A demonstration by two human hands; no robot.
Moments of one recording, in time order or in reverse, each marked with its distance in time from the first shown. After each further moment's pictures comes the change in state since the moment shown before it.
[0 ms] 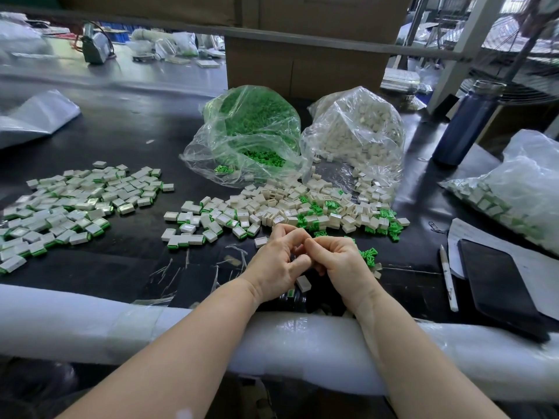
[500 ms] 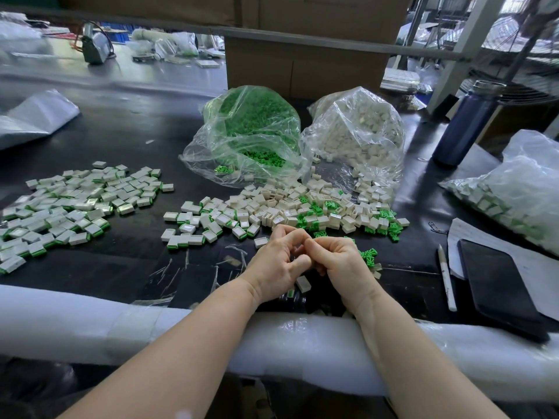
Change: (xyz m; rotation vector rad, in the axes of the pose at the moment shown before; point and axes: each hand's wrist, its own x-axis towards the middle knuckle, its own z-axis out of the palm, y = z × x) left_hand 0.001 -0.002 0.001 -0.016 0.004 -0.003; right_hand 0.000 0.000 0.000 0.055 -0.010 0.025
